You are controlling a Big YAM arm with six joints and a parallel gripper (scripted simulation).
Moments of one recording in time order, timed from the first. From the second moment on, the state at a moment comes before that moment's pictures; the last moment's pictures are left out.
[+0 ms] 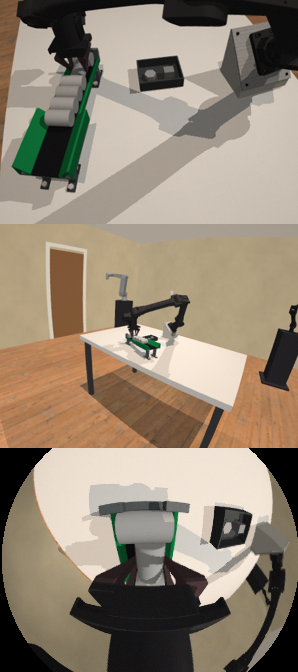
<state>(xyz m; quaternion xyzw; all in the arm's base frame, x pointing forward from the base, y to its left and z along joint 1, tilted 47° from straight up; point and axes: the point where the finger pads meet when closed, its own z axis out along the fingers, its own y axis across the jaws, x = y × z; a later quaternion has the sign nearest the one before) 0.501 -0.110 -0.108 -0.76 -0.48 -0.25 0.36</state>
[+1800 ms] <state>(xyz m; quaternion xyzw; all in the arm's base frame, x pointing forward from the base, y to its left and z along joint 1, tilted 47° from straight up) 0.499 -0.147 -0.072 -0.77 -0.49 -0.23 0.35</state>
